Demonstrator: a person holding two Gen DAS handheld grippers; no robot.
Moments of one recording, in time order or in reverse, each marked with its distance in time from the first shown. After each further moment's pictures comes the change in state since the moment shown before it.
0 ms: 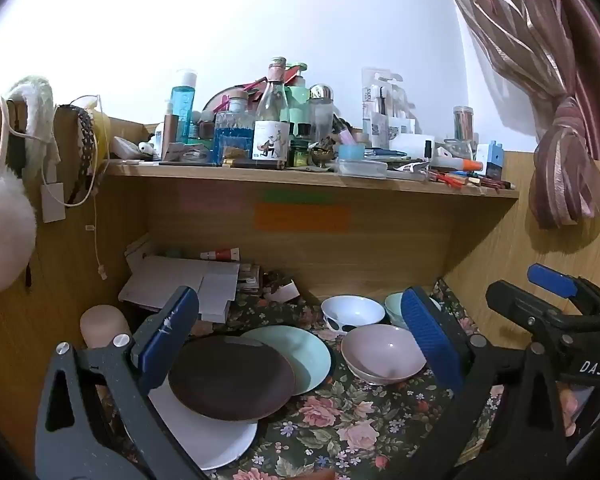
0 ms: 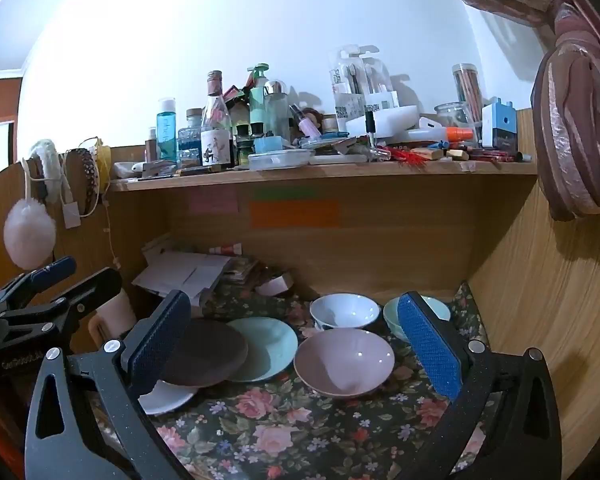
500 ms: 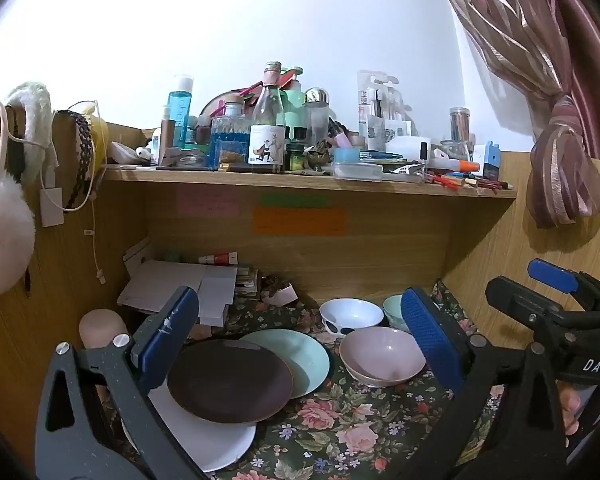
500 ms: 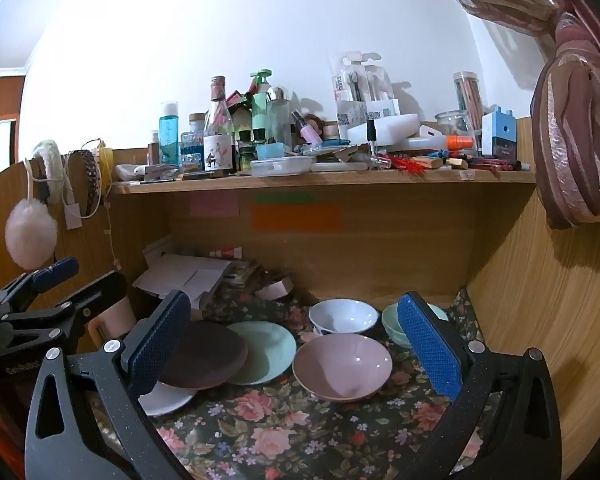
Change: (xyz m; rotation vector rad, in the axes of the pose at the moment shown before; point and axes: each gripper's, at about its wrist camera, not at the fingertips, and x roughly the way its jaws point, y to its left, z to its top) left arm 0.001 -0.009 0.004 0.005 -0.017 -0.001; right arm -0.004 0.003 0.000 -0.014 -0.012 -0.007
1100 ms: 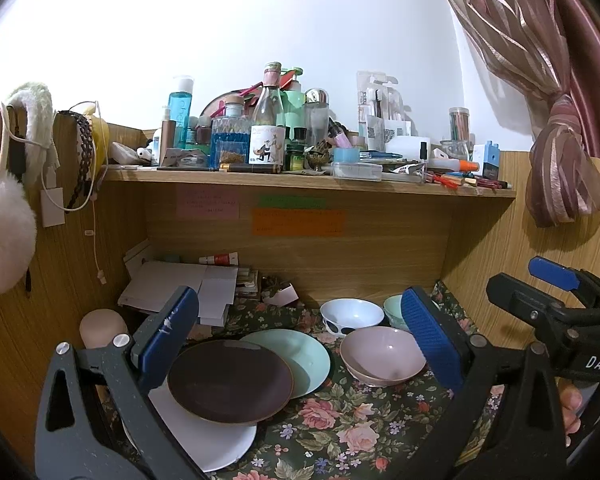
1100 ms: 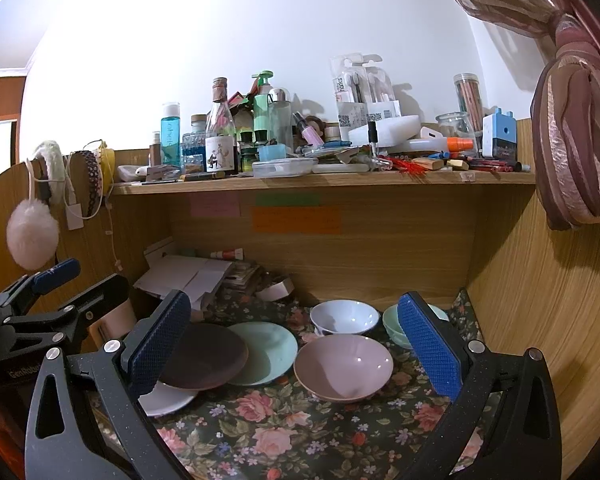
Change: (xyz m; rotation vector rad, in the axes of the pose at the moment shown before) left arm -0.006 -0.001 0.000 0.001 -0.010 -0.002; right arm -0.001 0.001 0.001 -0.009 -0.009 -0.001
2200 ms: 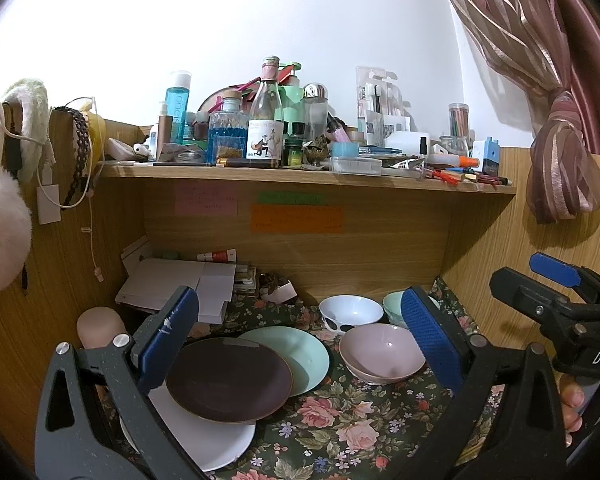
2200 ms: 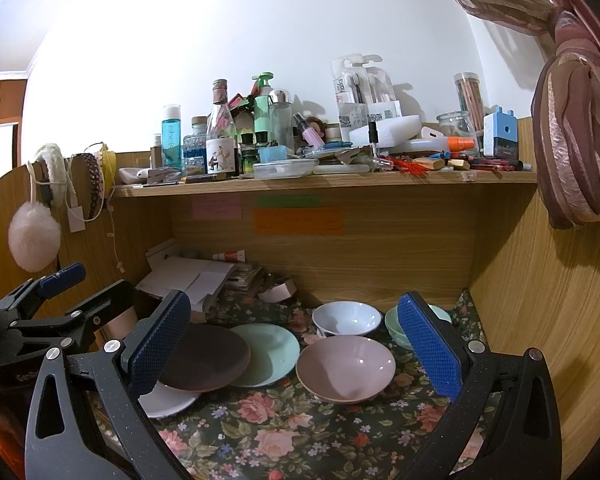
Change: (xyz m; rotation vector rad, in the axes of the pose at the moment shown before) left arm 0.003 0.002 -0.006 0.001 0.009 -0.005; right arm 0.001 0.000 -0.001 0.003 -0.003 0.002
